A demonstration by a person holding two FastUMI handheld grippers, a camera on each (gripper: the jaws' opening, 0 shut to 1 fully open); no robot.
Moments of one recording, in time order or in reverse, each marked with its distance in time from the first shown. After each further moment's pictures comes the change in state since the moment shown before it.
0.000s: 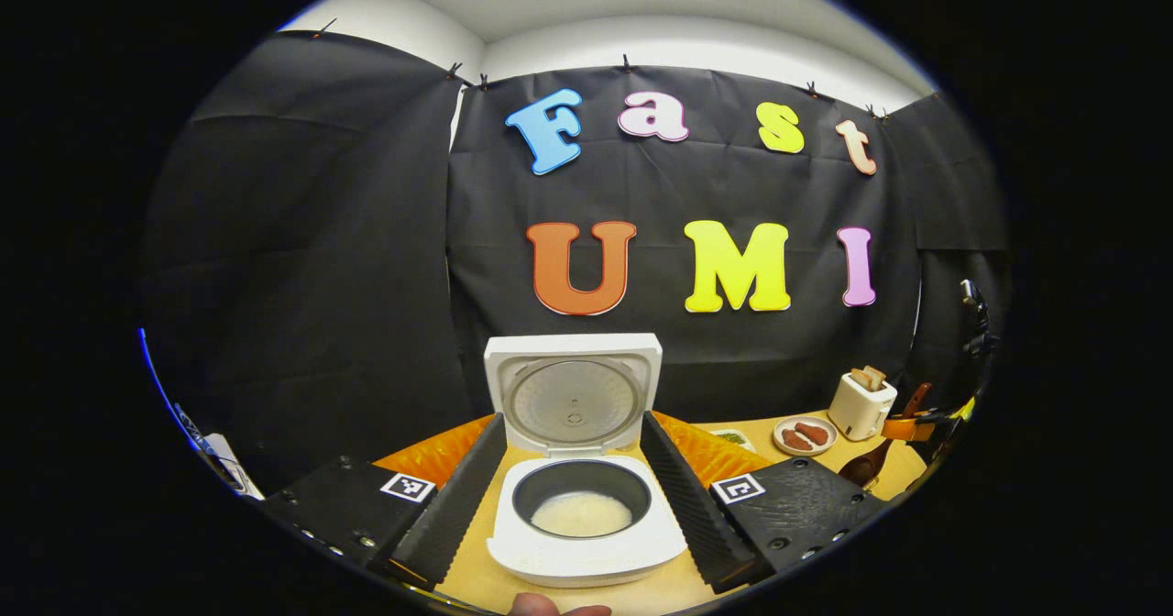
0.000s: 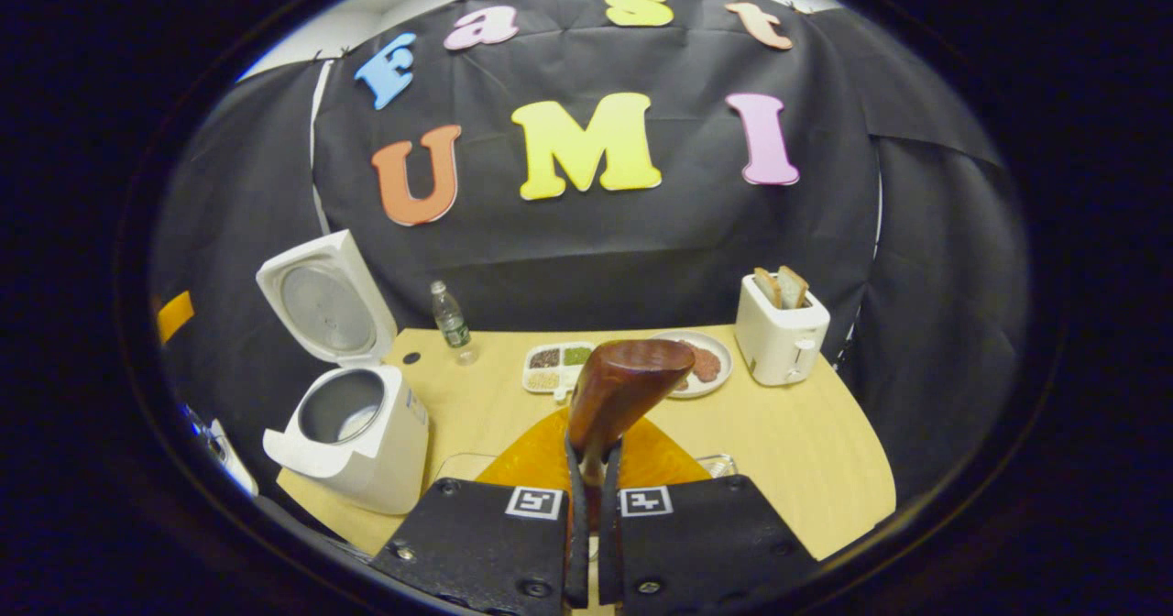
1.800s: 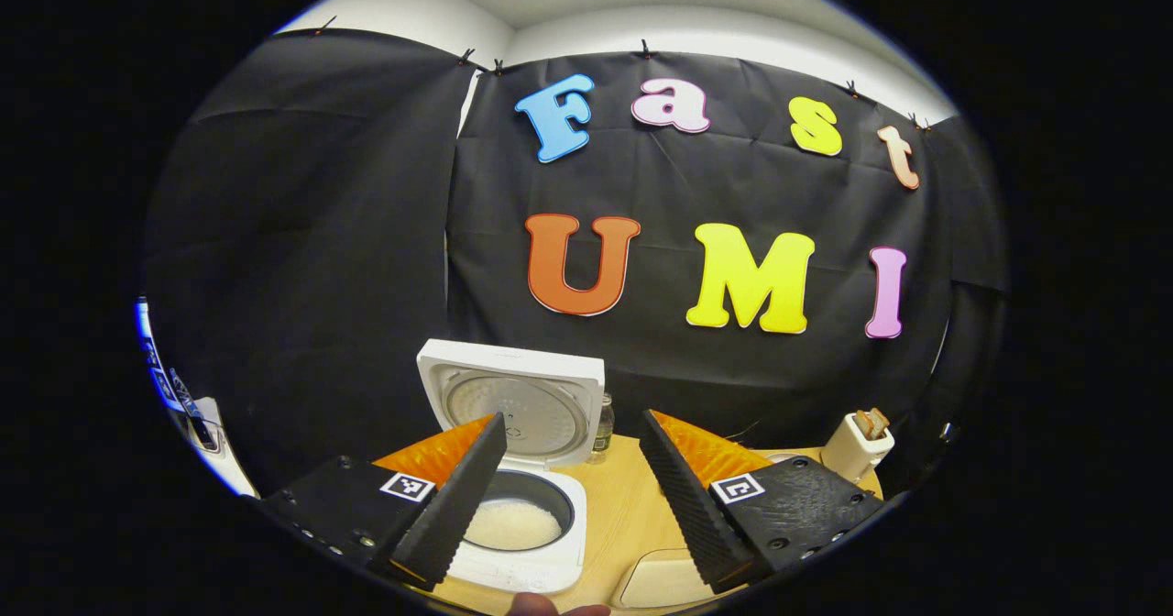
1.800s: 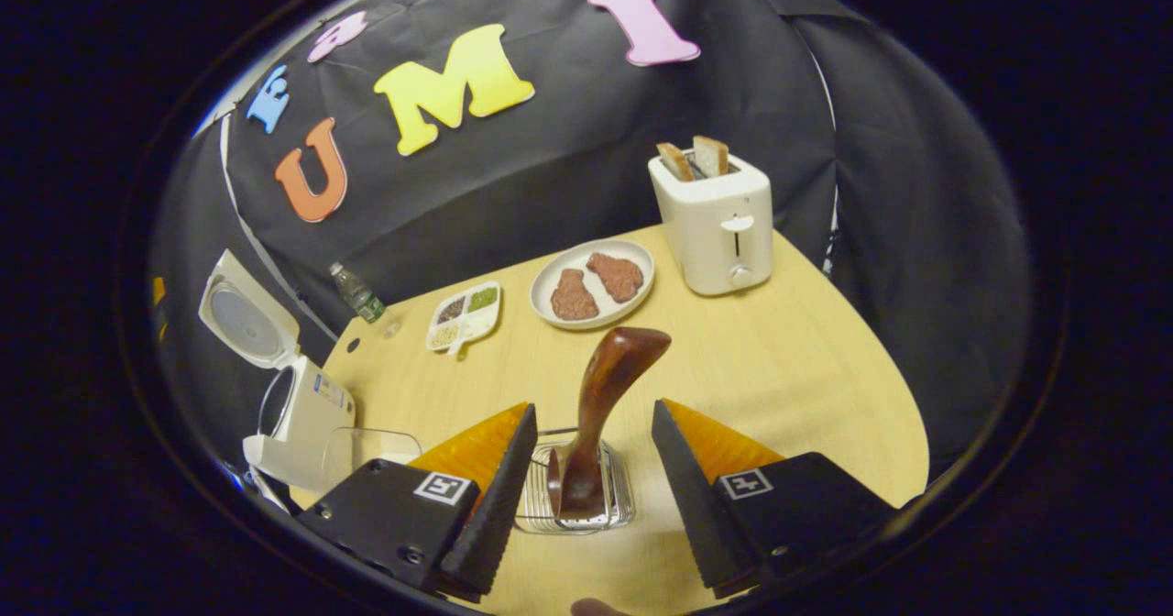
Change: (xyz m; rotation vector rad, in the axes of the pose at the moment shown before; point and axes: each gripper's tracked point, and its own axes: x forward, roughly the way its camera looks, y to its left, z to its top) left arm 0.065 -0.114 0.035 -0.103 0.039 0.132; right arm 0.109 -0.197 -0.091 0.306 0.241 0.017
